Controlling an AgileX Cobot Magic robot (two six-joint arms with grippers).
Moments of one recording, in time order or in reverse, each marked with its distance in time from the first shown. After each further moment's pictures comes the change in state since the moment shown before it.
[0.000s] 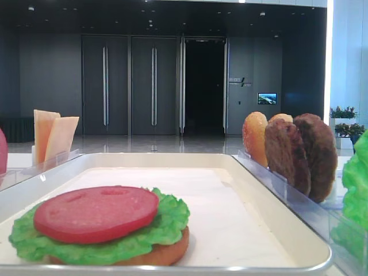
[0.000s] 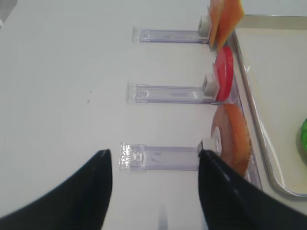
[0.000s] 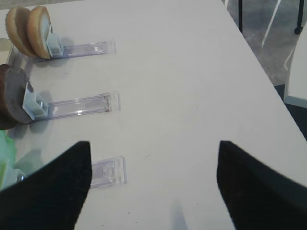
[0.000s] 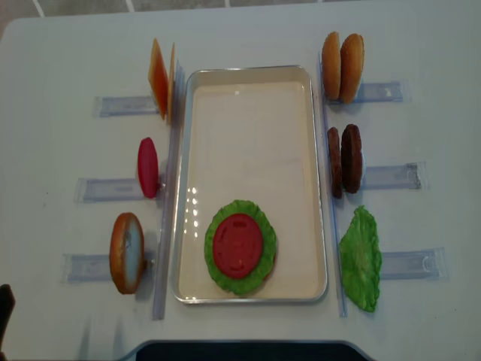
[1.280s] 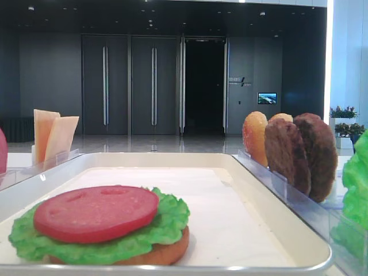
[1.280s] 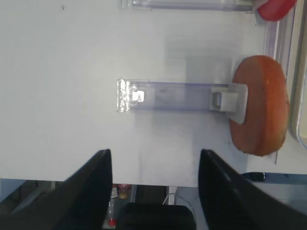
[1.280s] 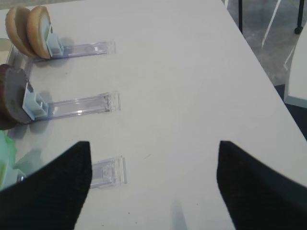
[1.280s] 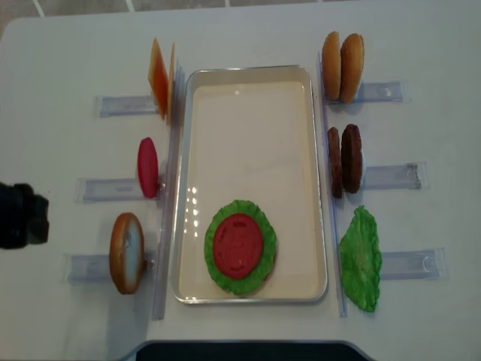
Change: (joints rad) left arm 0.000 0.947 -0.291 0.004 0.085 -0.013; right arm 0.000 0.000 0.000 0.000 0.000 0.000
